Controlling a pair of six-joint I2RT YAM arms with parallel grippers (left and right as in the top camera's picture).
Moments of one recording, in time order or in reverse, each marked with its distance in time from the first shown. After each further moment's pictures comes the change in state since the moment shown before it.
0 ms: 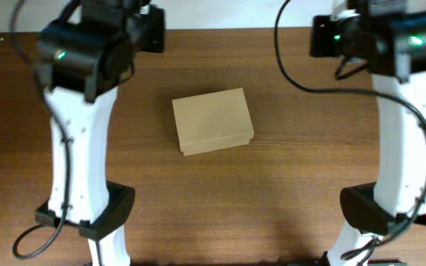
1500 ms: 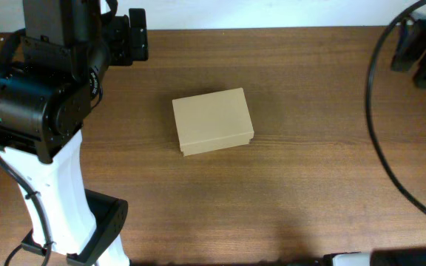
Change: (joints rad) left arm 0.000 -0.094 0.118 -0.095 -0.120 0.003; right arm -0.133 -0.373 0.019 0.109 0.058 -0.063
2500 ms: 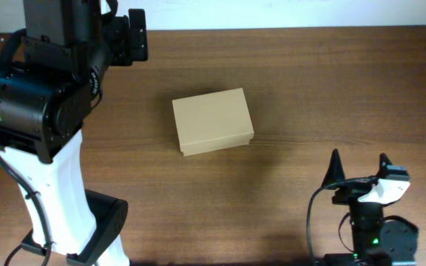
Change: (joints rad) left arm 0.000 0.000 0.000 -0.002 -0.007 0.000; right arm -0.063 -1.445 -2.352 1.148 -0.081 0.000
